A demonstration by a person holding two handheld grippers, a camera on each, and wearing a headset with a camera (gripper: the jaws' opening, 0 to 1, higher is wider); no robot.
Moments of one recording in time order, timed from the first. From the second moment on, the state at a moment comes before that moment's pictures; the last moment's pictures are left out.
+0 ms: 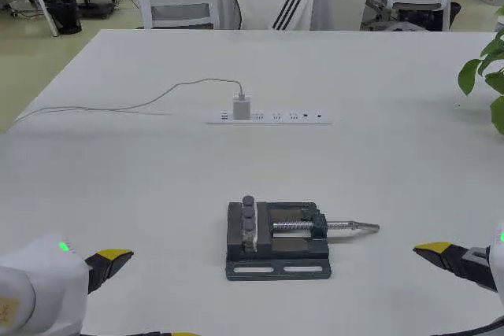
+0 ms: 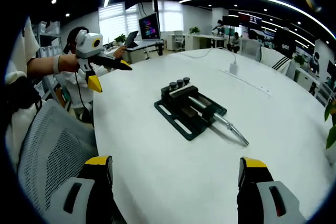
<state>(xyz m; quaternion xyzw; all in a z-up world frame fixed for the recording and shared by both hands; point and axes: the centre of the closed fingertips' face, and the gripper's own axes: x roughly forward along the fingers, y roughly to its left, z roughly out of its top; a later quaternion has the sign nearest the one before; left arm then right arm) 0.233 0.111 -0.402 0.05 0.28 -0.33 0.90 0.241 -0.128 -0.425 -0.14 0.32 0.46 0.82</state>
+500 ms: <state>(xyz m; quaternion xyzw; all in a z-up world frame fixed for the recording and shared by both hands) 0.226 0.108 -0.400 0.04 0.27 -0.33 0.90 0.231 -0.122 -0.418 -0.13 0.31 0.46 0.82</state>
